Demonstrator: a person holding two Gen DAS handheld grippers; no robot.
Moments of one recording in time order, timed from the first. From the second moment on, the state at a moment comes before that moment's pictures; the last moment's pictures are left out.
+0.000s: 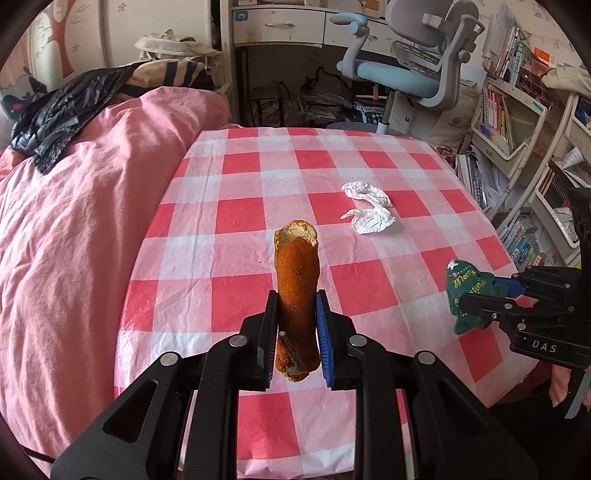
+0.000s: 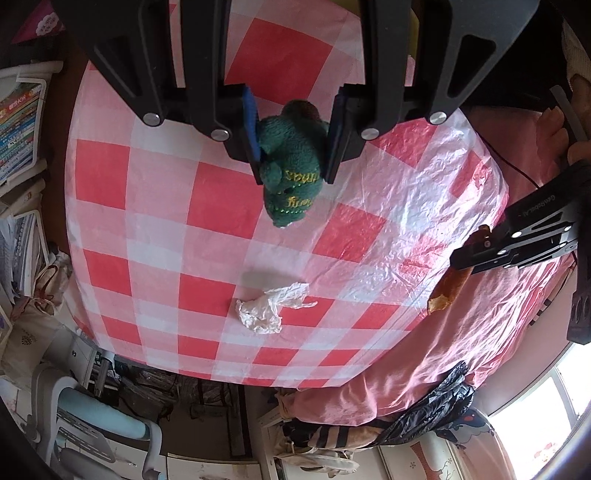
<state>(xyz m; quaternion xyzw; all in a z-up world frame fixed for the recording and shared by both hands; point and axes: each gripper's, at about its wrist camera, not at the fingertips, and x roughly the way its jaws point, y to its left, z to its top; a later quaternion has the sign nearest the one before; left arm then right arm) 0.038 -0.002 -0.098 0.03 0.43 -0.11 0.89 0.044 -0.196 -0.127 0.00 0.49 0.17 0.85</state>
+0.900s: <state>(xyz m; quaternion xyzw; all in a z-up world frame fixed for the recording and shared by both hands) 0.039 -0.011 -0.080 0.07 0.39 -0.10 0.91 0.050 -0.192 -0.145 -0.03 0.52 0.14 0.84</state>
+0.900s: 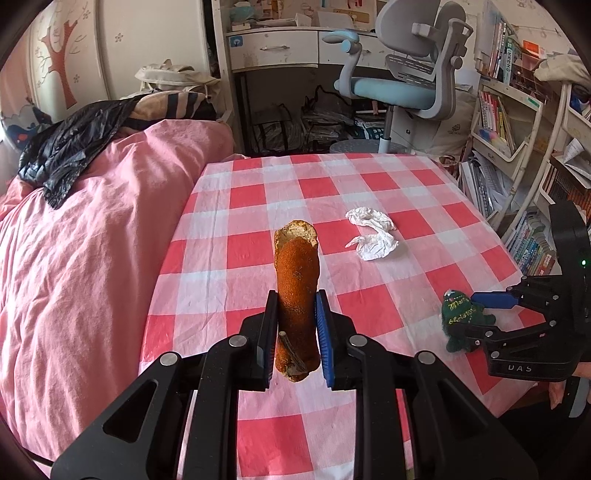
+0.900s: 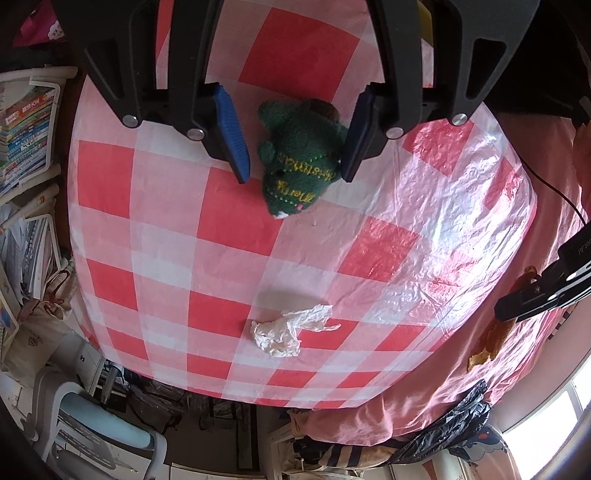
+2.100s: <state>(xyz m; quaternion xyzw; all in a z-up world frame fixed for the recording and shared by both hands) 0.048 0.019 -0.056 -0.01 0.38 -0.09 0.92 0.057 -0.163 -0.139 -0.06 0.49 0.12 0.86</state>
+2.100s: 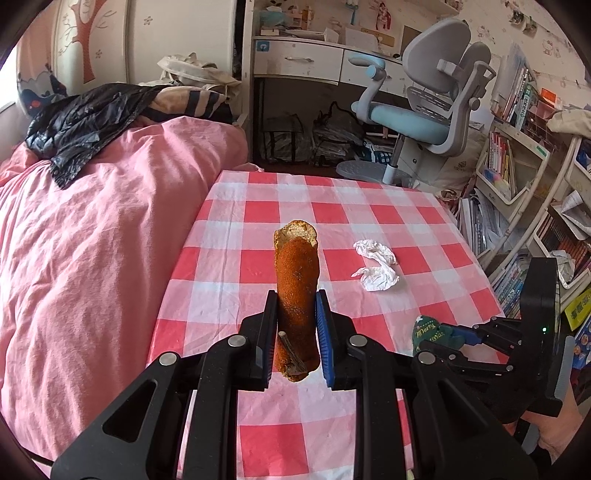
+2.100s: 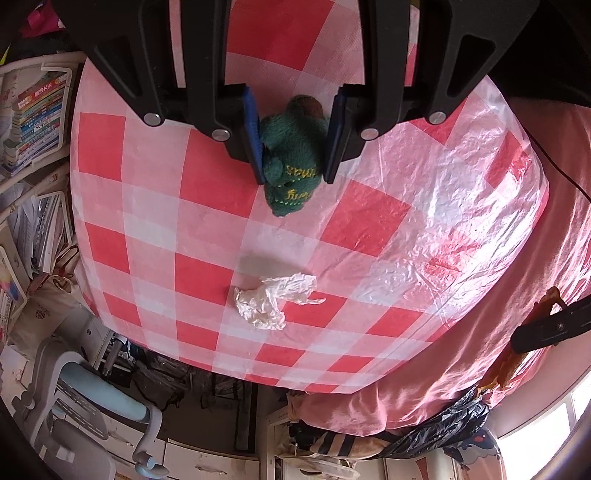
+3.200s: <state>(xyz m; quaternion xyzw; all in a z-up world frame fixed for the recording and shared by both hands) 0.050 0.021 -0.055 -0.01 0.39 -0.09 0.92 0.059 -0.158 -0.141 -0.07 0.47 0.12 0.87</state>
